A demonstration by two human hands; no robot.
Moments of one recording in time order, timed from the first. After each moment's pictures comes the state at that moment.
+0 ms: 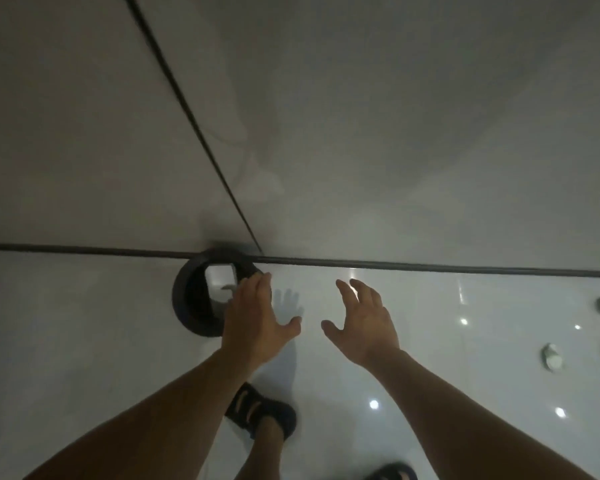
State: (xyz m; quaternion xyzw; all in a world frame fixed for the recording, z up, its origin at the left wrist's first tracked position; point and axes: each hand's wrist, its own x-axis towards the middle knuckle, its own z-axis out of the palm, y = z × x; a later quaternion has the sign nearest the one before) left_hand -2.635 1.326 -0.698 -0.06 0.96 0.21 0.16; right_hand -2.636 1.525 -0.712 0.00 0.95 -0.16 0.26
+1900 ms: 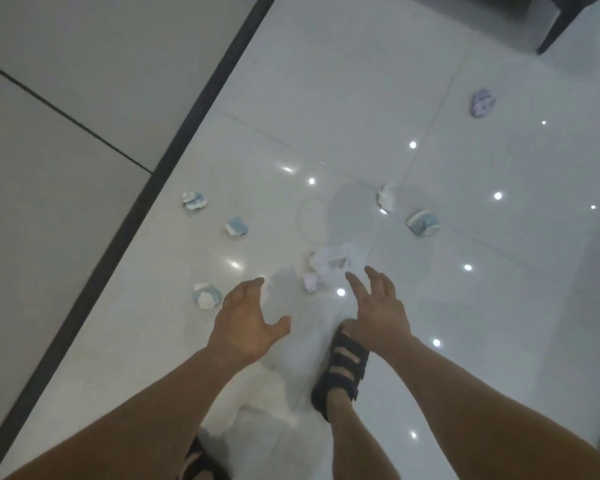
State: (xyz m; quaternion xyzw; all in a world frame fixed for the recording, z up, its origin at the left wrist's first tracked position) left_hand -2.405 2.292 -0.790 0.39 0.82 0.05 0.42; right_hand -2.196 2.392 -0.834 0.50 0.78 -0.25 0.28
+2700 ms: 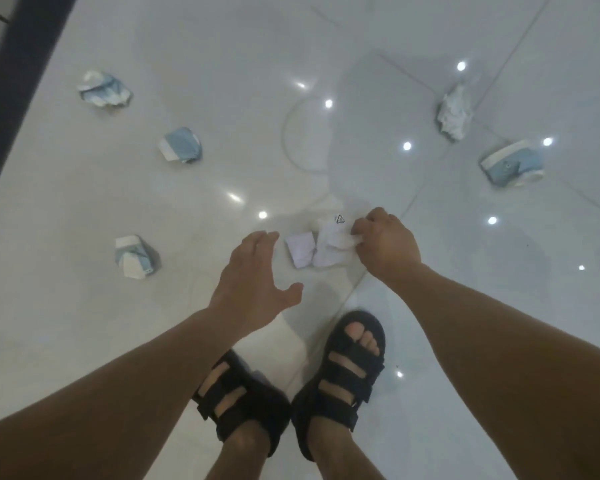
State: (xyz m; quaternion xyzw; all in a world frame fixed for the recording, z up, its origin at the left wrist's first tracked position) left_hand -2.358 2.333 -1.046 0.39 0.80 0.03 0.46; right_hand -2.184 2.478 -1.118 0.43 0.83 -0.26 0.24
